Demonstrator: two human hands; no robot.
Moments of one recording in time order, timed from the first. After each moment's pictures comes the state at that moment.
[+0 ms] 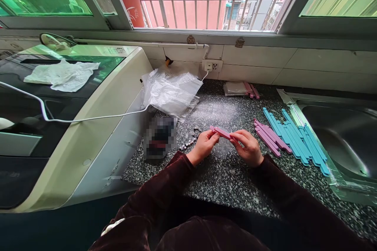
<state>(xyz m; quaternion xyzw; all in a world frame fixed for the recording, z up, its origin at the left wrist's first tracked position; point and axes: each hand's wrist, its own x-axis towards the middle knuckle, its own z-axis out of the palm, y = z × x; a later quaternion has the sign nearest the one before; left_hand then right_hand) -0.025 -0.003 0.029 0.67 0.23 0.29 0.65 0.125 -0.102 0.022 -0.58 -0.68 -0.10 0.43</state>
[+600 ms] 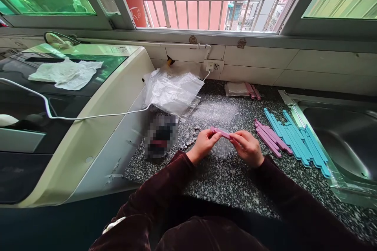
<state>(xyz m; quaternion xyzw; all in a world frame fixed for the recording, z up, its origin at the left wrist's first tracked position) -0.028 0.000 0.035 0.69 0.24 0.31 0.61 0.126 -0.102 0.022 -0.57 -0.70 -0.17 0.39</state>
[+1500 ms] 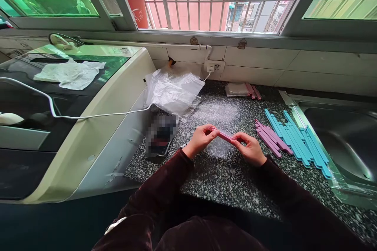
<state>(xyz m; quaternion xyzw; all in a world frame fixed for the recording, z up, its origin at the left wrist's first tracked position) -0.034 0.016 0.041 0.72 0.24 0.31 0.57 0.122 -0.104 0.034 -0.63 -0.59 0.16 0.48</state>
